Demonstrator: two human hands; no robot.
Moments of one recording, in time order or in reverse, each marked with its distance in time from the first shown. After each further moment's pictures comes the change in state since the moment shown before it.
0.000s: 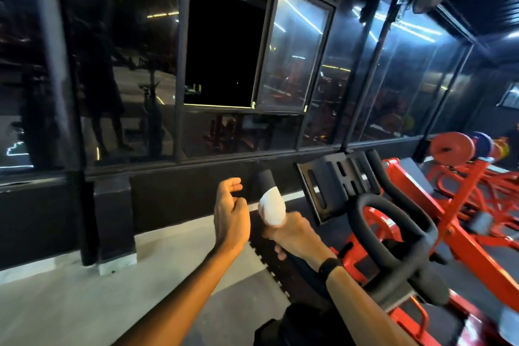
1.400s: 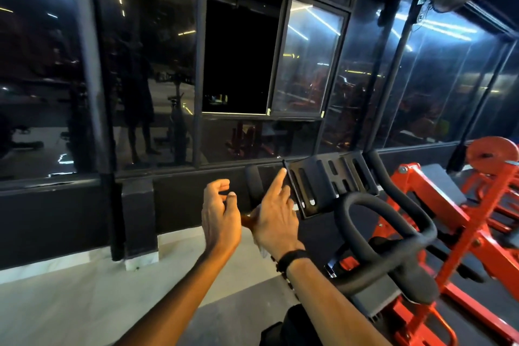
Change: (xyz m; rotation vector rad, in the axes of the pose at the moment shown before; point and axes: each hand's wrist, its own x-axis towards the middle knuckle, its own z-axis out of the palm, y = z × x) left_hand -0.044 0.029 0.003 0.166 0.212 0.139; right_hand -0.032 -0.013 -0.001 -0.247 0.358 -0.408
